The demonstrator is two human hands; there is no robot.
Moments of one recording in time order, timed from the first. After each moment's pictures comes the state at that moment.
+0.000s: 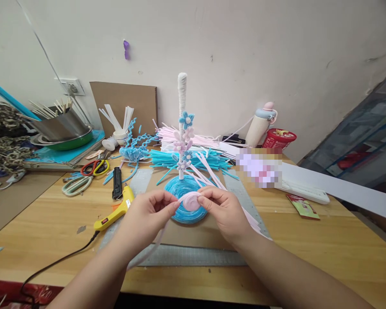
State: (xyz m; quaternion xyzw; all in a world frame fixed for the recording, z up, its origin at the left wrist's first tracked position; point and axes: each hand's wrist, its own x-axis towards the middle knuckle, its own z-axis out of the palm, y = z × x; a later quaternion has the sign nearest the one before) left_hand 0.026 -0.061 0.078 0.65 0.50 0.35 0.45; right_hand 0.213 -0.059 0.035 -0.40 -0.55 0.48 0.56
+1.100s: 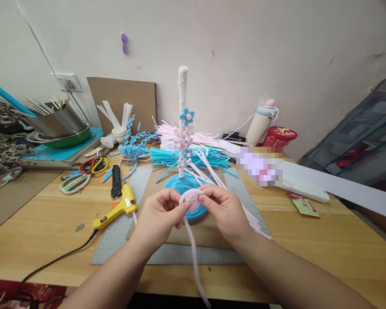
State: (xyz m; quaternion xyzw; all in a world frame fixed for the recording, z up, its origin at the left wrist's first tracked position) left_hand 0.051 -0.061 0.057 0.52 0.45 0.45 0.57; right_hand 0.212 -0.060 0.033 -0.38 -0.56 0.45 0.58
